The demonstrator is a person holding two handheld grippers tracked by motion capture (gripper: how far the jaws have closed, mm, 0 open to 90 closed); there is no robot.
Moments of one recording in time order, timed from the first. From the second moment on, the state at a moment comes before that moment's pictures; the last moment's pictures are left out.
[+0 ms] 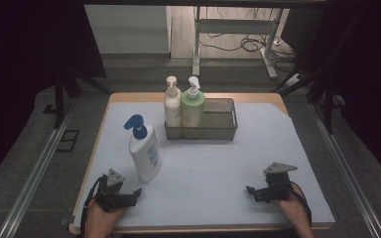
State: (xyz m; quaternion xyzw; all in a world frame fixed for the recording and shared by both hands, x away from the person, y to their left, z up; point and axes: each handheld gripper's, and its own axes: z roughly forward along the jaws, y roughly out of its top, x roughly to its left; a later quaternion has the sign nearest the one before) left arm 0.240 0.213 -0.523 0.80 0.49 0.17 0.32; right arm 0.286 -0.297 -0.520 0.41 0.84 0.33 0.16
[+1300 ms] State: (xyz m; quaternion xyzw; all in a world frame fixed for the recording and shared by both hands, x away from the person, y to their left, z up) left arm 0.302 0.217 -0.510 0.79 0.48 0.12 0.37; right arm 0.286 -0.297 -0.521 0.41 0.83 0.33 0.16
